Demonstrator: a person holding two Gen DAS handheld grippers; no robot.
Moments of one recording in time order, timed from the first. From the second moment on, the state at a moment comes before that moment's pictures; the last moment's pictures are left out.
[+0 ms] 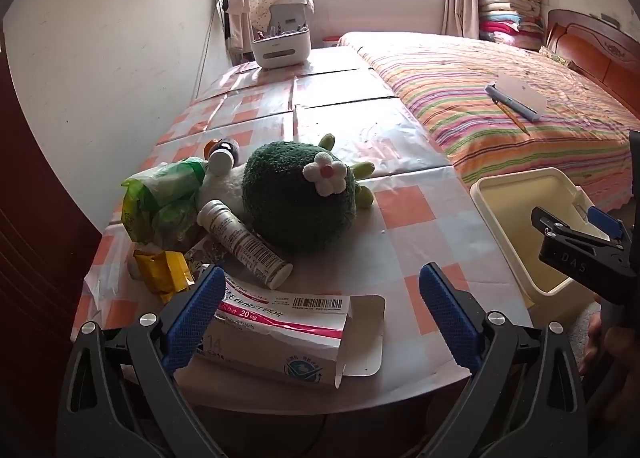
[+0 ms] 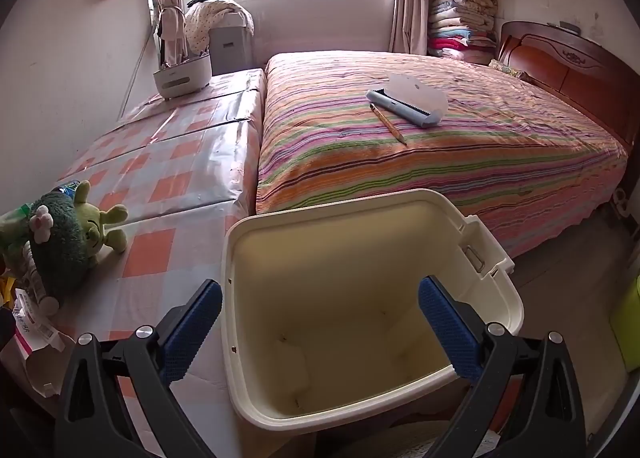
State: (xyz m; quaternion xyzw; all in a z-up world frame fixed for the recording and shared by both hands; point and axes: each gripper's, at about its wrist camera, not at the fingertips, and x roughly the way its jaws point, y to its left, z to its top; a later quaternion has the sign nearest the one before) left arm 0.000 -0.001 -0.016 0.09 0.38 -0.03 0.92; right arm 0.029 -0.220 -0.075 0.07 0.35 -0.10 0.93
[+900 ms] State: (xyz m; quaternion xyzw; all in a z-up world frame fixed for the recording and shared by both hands) left arm -0.001 -0.001 -0.022 0.09 0.39 -0.03 0.92; right arm 0.030 -0.218 -0.078 0.08 0.36 -0.09 0.93
